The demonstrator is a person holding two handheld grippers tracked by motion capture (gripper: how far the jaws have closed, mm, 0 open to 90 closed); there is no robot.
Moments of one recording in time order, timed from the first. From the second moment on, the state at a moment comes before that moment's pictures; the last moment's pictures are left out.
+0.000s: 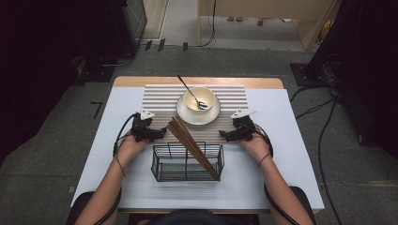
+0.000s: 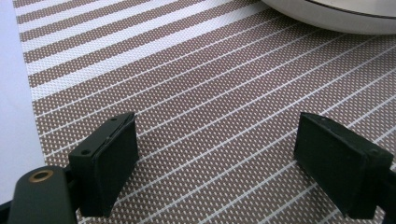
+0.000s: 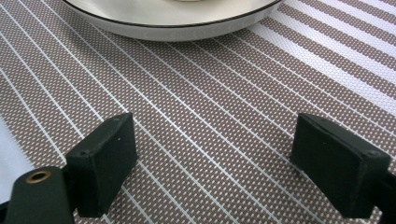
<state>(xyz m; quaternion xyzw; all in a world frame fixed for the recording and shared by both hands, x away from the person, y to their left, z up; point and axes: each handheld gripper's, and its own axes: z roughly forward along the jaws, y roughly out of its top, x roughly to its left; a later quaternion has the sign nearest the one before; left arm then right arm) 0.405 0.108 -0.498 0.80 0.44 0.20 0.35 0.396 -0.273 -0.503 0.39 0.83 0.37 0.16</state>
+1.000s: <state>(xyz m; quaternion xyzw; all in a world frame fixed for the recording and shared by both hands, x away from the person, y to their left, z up) 0.405 0.109 -0.499 0.80 0.44 0.20 0.35 0.399 -0.269 -0.497 0.41 0.83 0.35 0.15</state>
